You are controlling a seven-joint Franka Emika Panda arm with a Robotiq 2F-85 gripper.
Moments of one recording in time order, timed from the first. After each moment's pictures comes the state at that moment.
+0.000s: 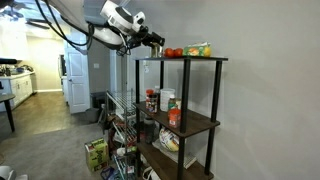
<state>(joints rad) 0.02 0.16 0.27 -1.53 -0.97 2.67 0.96</state>
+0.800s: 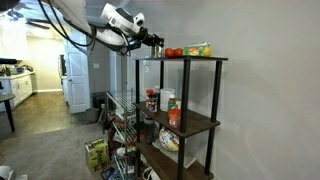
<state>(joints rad) 0.03 0.18 0.26 -1.52 -1.07 2.67 1.09</state>
